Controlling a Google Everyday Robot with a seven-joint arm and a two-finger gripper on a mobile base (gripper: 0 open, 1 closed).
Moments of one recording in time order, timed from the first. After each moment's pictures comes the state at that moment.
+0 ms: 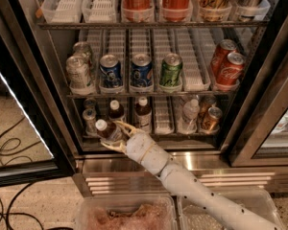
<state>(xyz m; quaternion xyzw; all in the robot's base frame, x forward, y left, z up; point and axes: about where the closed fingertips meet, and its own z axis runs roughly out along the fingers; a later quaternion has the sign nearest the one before) 0.592 0.083 0.691 -0.38 0.52 0.14 0.75</state>
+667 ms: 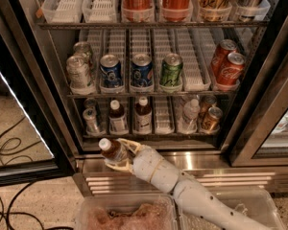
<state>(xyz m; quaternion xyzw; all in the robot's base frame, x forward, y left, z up) 0.528 0.069 0.676 -0.42 0.54 0.18 0.71</state>
